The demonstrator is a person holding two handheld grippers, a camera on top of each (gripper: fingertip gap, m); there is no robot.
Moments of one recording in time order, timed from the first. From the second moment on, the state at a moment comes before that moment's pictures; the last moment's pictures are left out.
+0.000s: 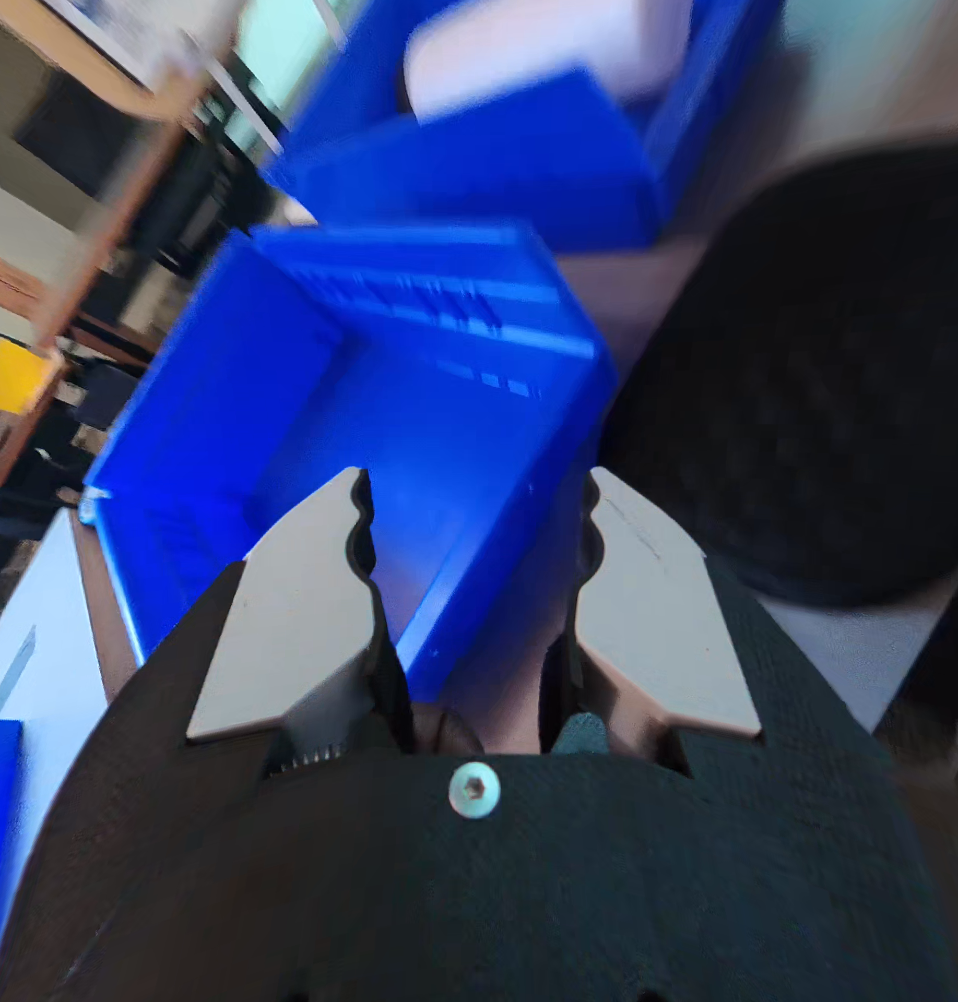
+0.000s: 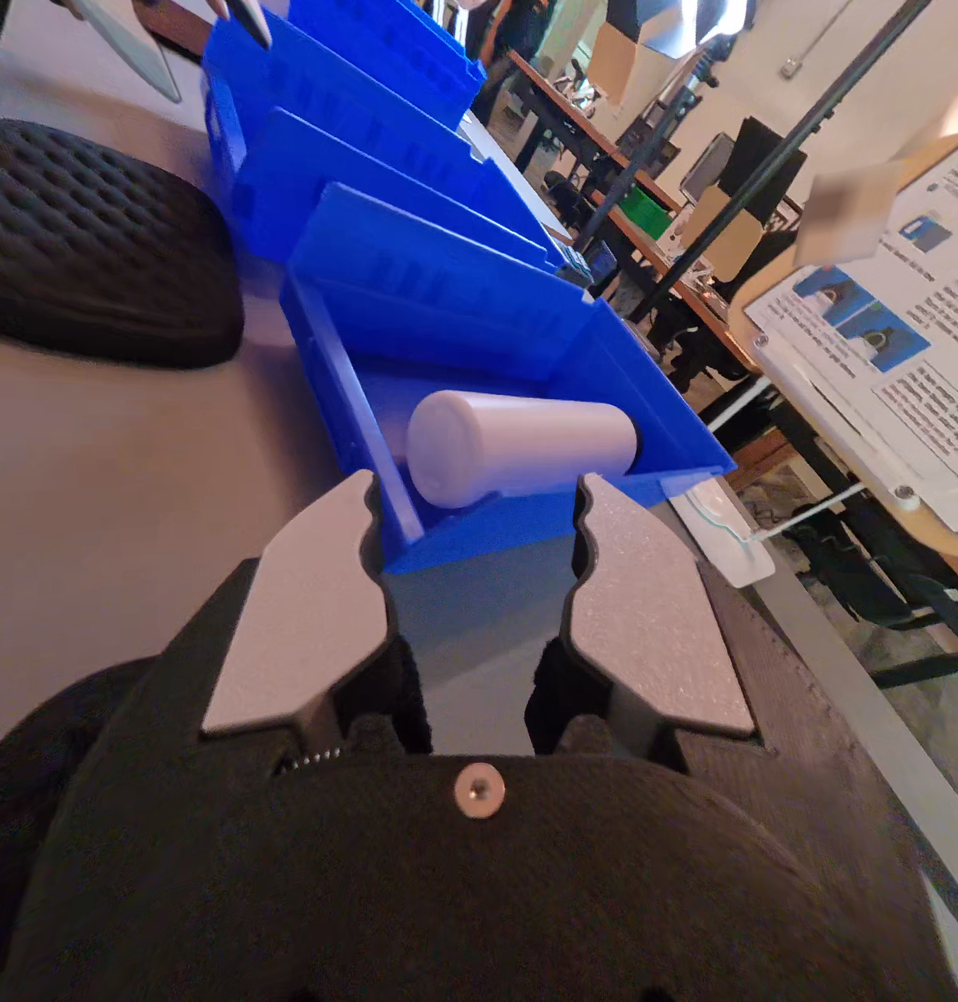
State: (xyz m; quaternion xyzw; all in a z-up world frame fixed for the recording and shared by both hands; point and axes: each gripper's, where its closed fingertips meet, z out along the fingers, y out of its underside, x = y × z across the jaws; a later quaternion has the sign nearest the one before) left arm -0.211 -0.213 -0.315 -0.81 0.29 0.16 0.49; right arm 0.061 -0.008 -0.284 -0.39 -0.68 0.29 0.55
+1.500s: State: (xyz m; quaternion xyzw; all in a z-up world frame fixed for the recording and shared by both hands) left arm -0.135 -0.091 -0.205 -0.69 0.35 0.41 0.47; right arm 0.104 0.047 -0.290 -0.47 -0.67 0.21 0.53
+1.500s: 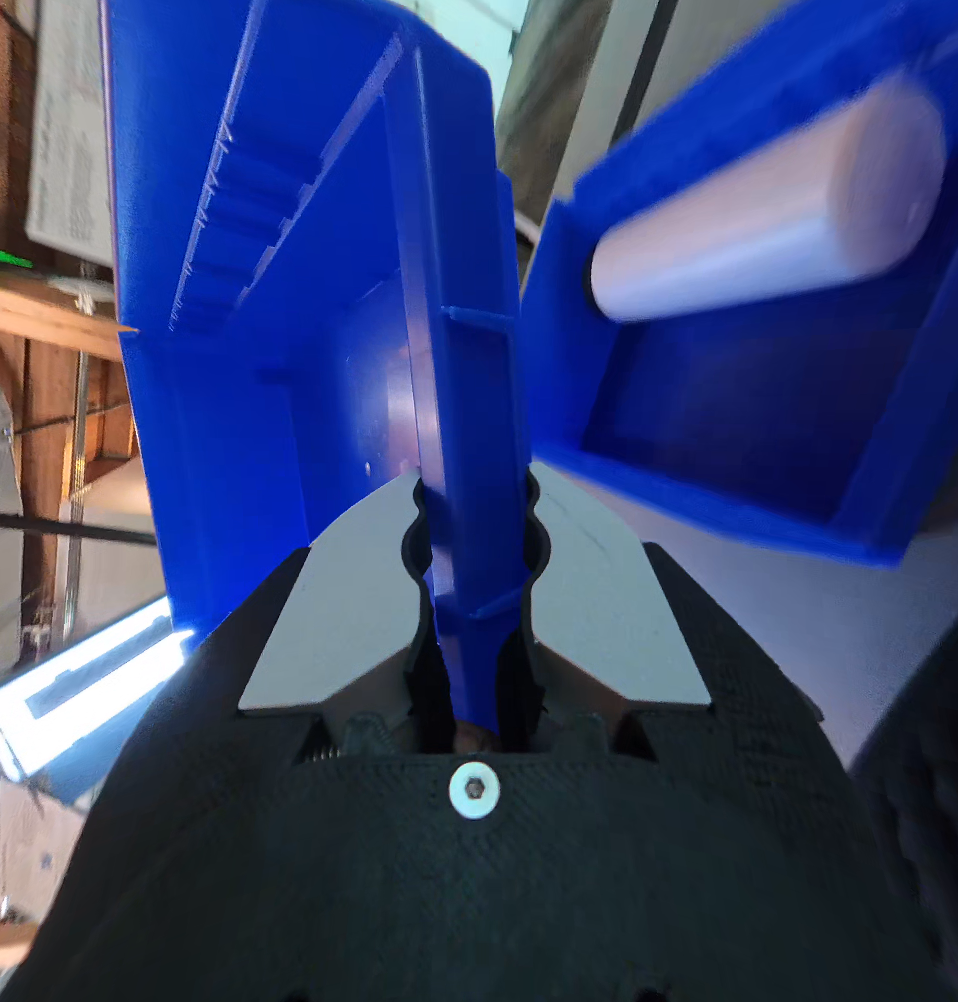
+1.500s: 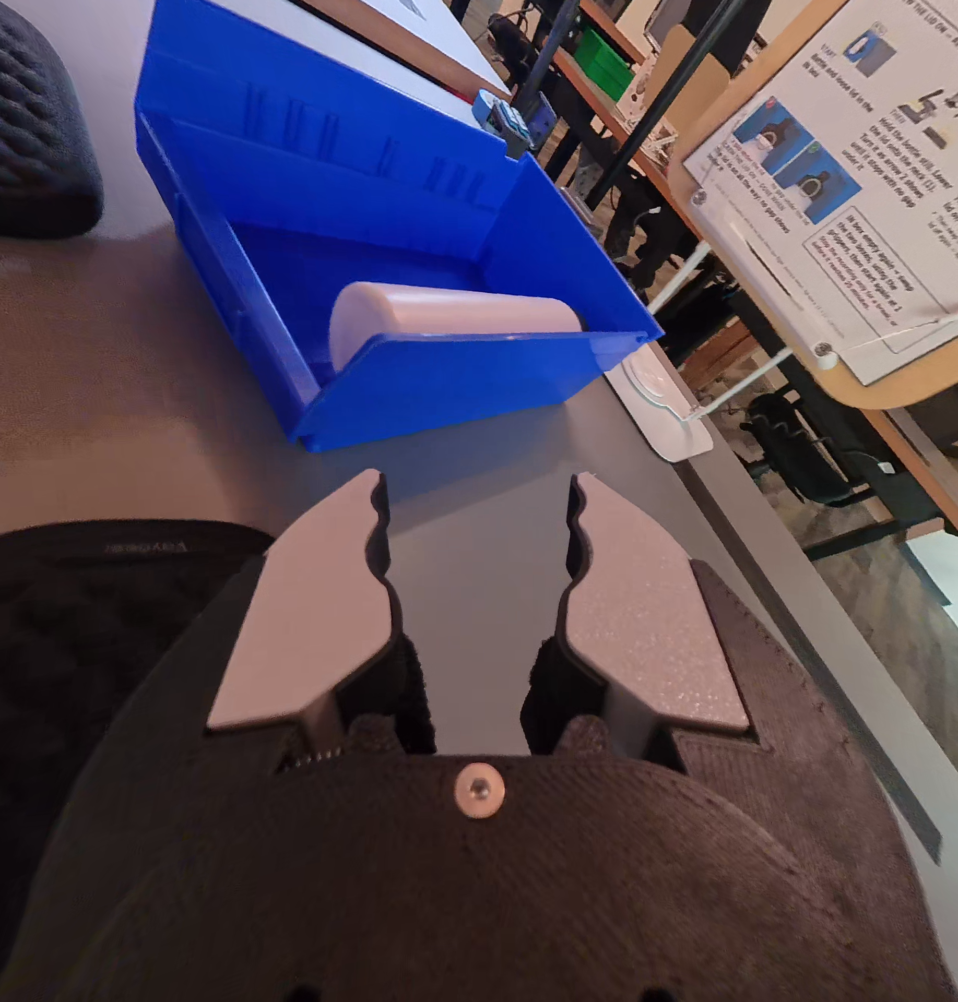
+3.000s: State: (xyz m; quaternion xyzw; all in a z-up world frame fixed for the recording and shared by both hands) left arm 0.173 0.126 -0.363 -0.70 0.53 0.28 0.40; right arm 0.279 0.100 -0.152 -0.52 -0.44 0.06 0.73
